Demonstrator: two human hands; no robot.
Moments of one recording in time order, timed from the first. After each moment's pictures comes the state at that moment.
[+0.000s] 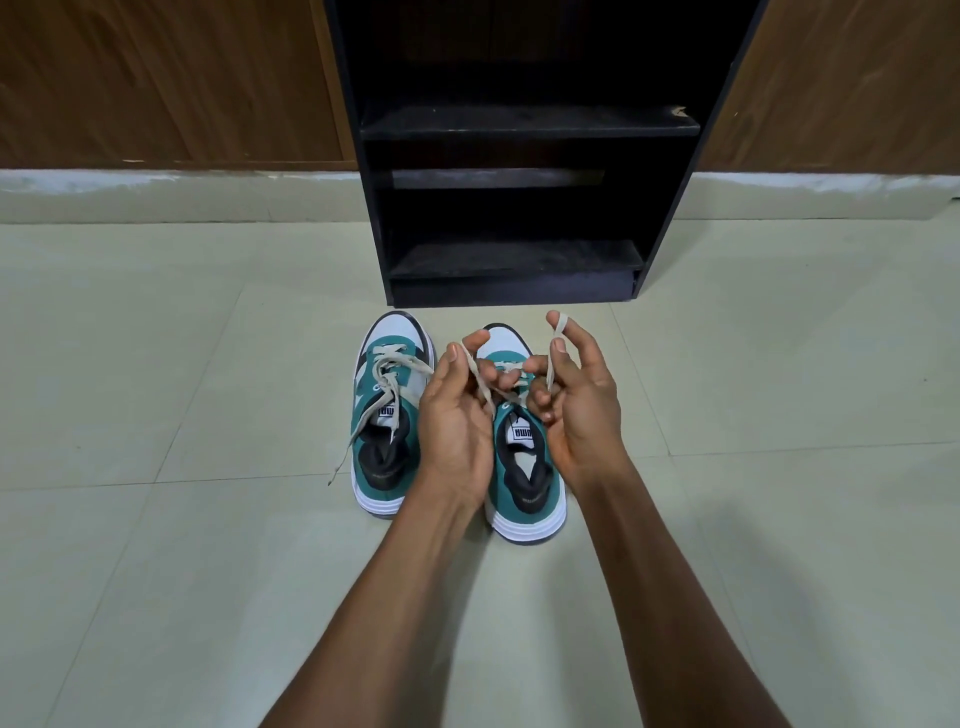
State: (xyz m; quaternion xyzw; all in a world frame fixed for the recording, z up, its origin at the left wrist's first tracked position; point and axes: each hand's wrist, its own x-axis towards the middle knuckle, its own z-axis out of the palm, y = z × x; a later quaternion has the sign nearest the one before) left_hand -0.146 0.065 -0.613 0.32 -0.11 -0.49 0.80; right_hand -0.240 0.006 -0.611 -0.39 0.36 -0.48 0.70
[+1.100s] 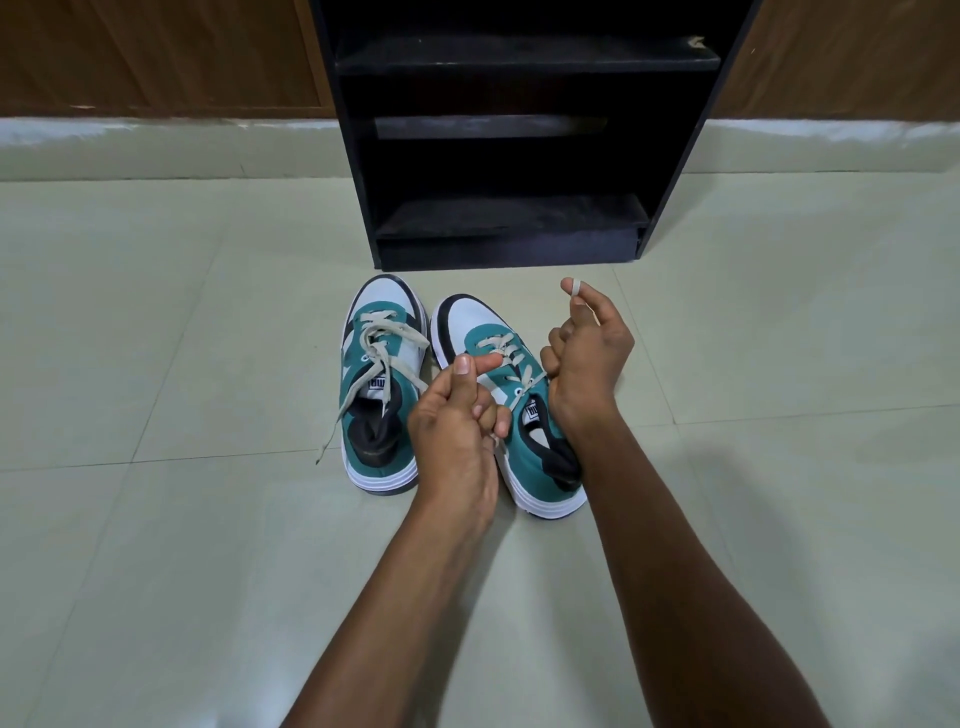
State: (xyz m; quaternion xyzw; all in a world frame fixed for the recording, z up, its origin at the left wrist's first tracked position) left_hand -0.167 0.084 -0.623 0.44 -0.05 -0.45 0.78; right_hand -0.221 -0.029 -0.629 -0.30 0.49 -0.56 0.60
